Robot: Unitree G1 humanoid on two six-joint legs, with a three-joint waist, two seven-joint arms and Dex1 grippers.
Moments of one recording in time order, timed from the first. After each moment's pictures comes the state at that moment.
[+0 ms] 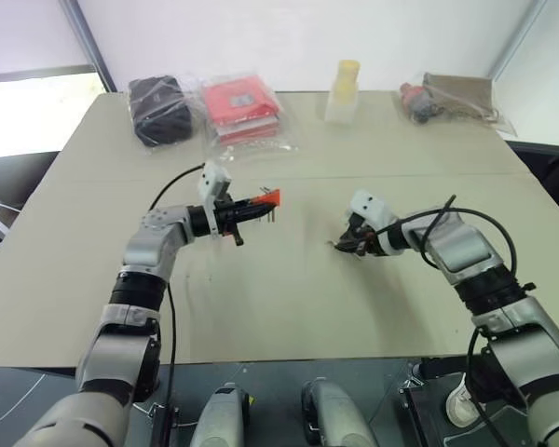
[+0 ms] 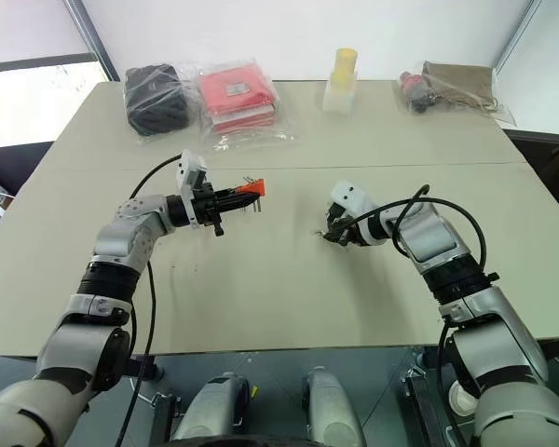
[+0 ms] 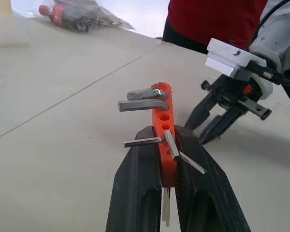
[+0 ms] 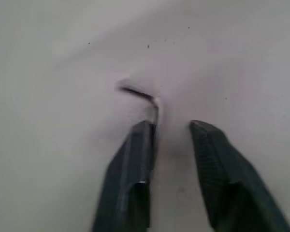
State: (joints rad) left arm -0.74 0.35 0.00 0.47 -0.36 0.28 -1.10; right arm -0.78 -0.66 0.37 0.29 0.09 0.70 1.00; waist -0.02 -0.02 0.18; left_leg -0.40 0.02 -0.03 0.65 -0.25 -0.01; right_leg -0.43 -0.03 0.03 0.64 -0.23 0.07
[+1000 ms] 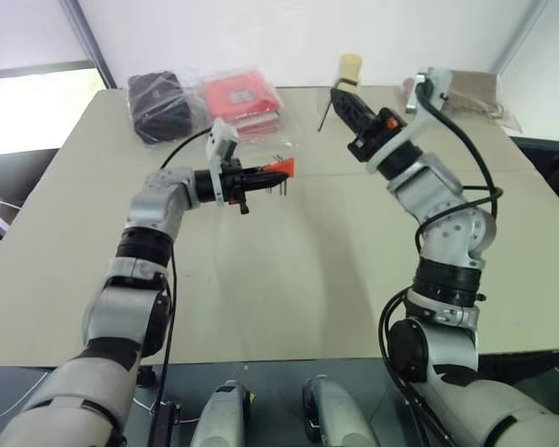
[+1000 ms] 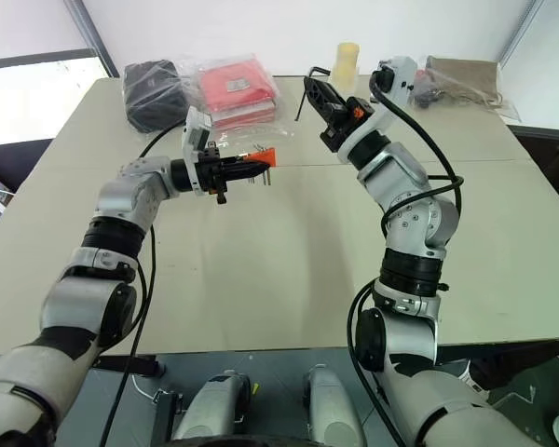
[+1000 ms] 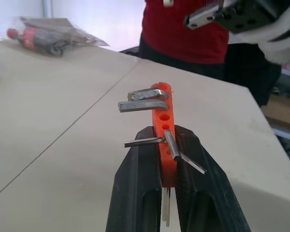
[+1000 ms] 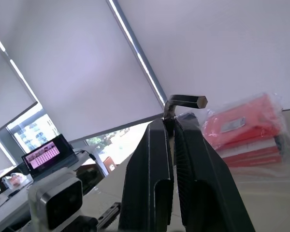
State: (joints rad) left arm -1.09 0.34 0.00 0.81 -0.36 0.27 -1.28; right arm -0.84 -0.11 -0.36 -0.07 0.68 0.77 0.37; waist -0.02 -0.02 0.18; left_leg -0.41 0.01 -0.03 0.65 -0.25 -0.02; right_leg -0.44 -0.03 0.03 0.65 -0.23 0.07
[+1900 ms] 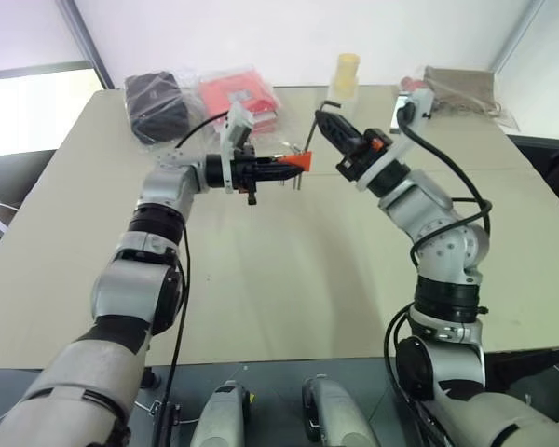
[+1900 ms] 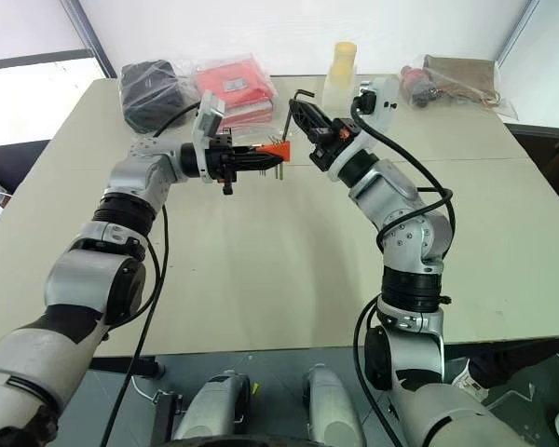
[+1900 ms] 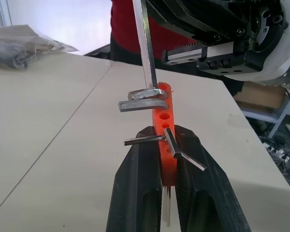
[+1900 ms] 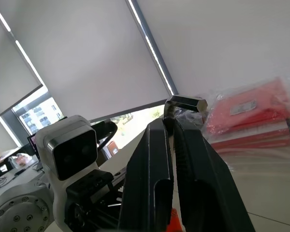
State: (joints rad) left arm -1.19 0.31 -0.01 0.94 -0.29 0.18 -1.39; right arm -0.76 -0.15 -0.25 -0.11 0.72 0.73 0.35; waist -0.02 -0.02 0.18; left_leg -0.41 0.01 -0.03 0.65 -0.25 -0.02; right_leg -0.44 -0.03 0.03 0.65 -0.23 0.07
